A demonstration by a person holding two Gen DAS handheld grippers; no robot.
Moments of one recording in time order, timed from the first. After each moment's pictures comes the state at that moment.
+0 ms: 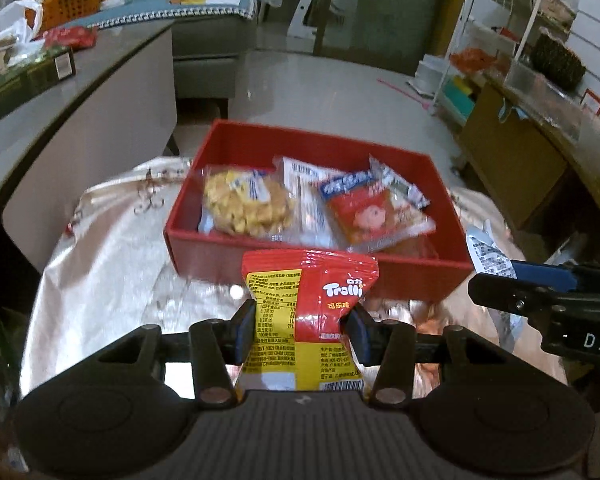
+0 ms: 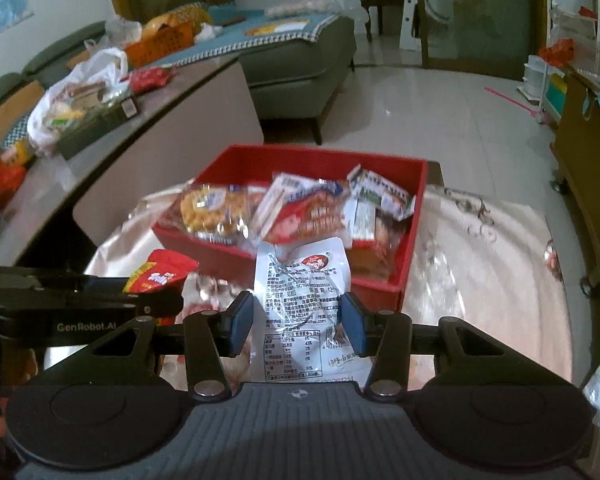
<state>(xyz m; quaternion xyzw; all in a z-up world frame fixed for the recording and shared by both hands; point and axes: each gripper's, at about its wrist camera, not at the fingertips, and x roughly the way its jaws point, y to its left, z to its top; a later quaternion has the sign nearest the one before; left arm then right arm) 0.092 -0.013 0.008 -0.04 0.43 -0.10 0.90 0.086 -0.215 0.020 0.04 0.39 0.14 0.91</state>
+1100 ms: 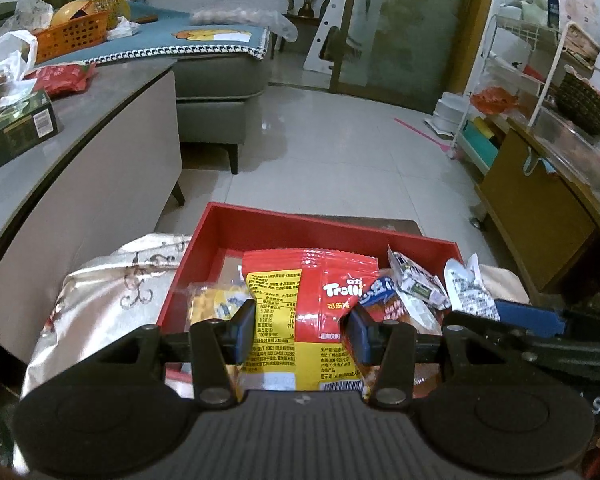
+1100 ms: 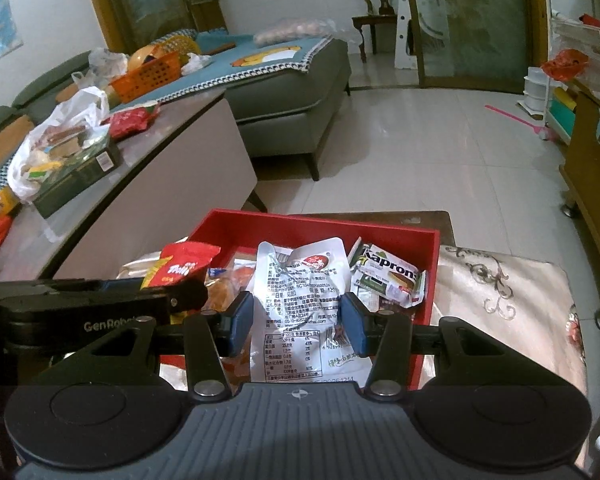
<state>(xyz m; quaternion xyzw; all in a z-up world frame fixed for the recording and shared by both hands) 0.180 -0.029 0.021 -0.05 0.39 -0.07 0.92 0.162 -0.209 0.022 0.06 0.37 0.13 0.92</state>
